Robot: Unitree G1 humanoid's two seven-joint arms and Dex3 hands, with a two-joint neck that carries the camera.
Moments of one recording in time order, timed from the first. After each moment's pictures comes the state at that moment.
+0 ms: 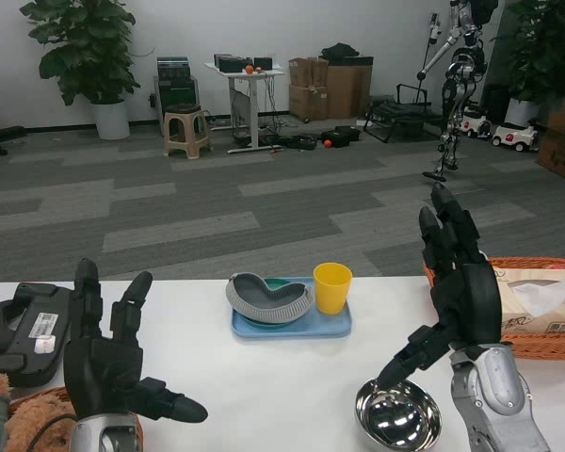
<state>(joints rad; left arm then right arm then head) -0.38 0.15 -0.29 0.61 -0.75 -1.02 0.09 -0.37 -0.38 0.05 0.23 0.43 -0.58 -0.09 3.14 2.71</state>
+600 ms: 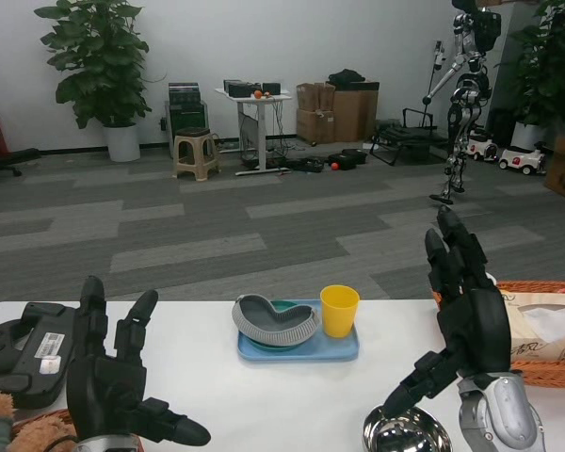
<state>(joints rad) -0.39 0.16 -0.28 0.61 -0.75 -1.02 0.09 -0.37 -0.38 0.06 0.24 0.44 -0.62 -0.10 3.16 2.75</state>
